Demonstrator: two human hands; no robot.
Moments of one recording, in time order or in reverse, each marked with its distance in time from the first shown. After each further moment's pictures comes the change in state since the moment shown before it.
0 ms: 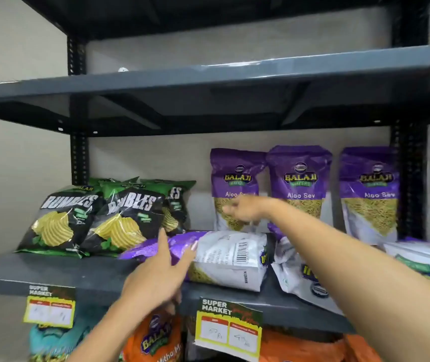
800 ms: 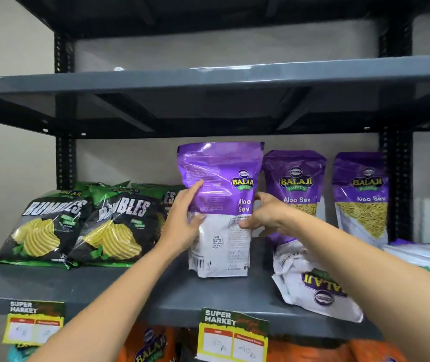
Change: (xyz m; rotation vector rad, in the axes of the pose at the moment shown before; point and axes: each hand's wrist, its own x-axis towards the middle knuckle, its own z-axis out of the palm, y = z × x) left_hand 0.098 0.034 -0.003 -0.435 0.298 0.652; right_hand -0.011 0.029 0.009 0.793 0.178 0.245
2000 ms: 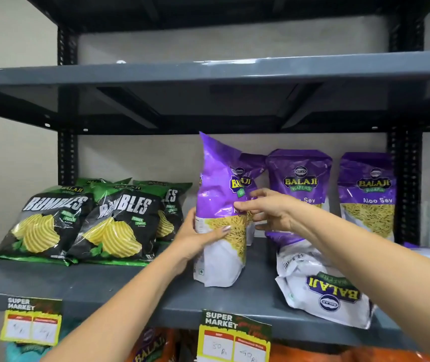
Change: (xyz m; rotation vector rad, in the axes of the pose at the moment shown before) left_hand -0.014 -0.011 0.029 -0.636 -0.089 -0.506; right_hand 0.016 0.000 -0.005 0.214 -0.063 0.048
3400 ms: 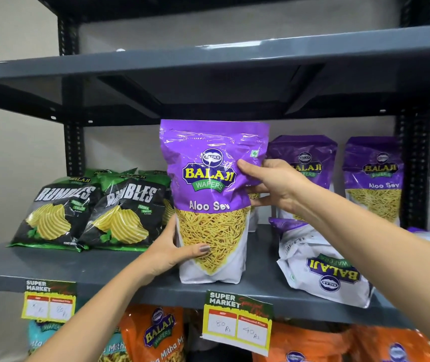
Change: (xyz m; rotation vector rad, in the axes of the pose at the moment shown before) left_hand -0.044 -0.010 -0.062 0.344 -0.178 0.032; right_hand -0.042 -0.028 0.011 0.189 -0.002 -0.272
